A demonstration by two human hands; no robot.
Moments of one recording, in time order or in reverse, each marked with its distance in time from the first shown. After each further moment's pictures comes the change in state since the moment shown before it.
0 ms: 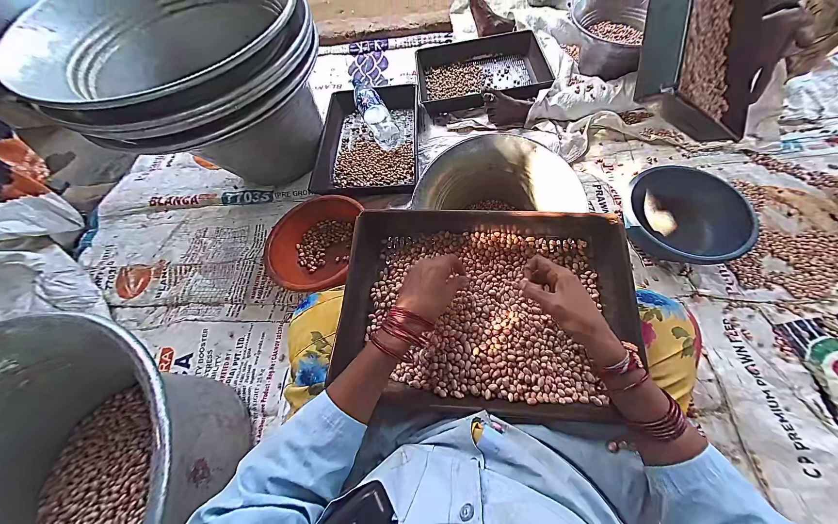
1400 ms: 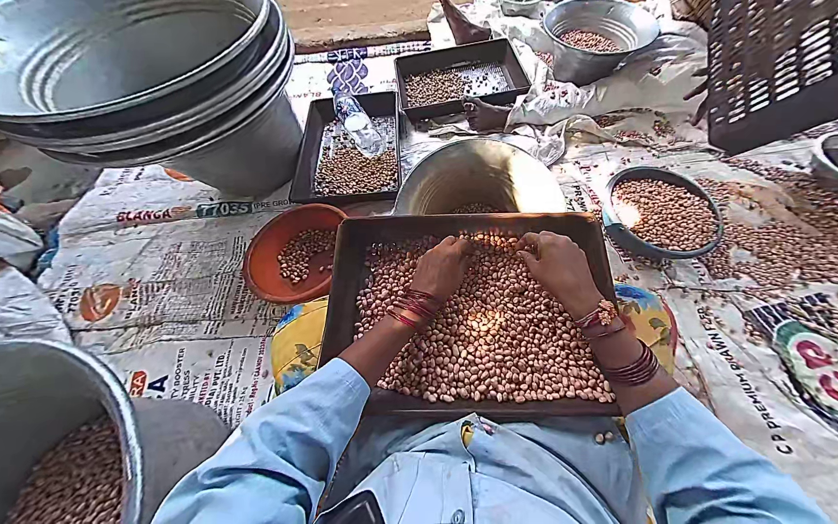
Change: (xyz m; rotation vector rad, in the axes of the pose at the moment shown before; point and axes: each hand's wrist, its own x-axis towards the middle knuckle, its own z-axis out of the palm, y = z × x) left_hand 0.050 0.010 0.034 0.110 0.109 0.181; right_hand 0.037 -0.001 -0.024 -0.773 0.231 -0.104
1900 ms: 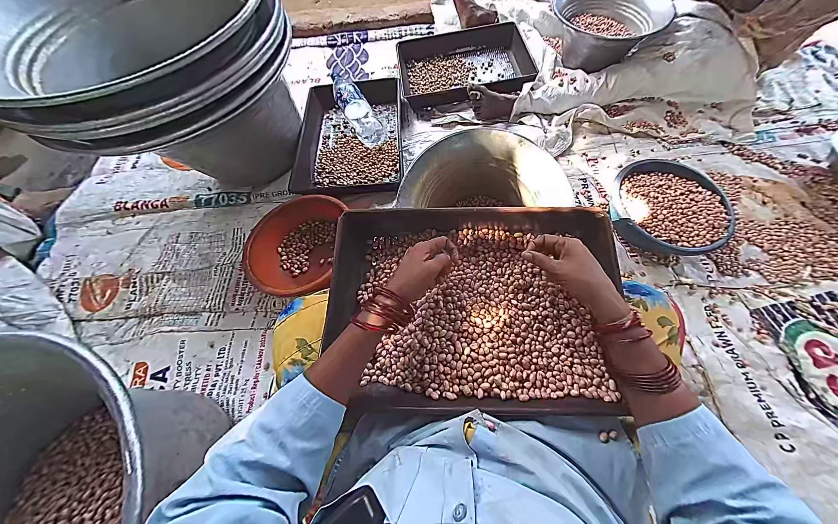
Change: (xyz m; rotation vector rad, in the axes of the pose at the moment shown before) left_hand -0.026 -0.024 -0.034 -0.629 -0.179 -0.142; right_hand -0.009 0.020 -0.003 0.646 -0.167 0.159
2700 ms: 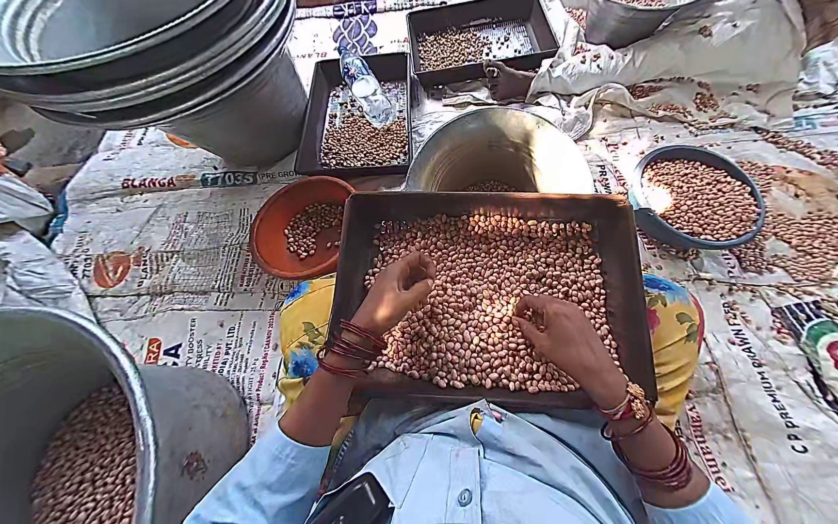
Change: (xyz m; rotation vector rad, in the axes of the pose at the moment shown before) left_hand -0.061 -0.033 -0.010 -0.152 0.089 0.026; right_hand -0.083 -0.004 0.054 -0.467 -0.128 -0.091
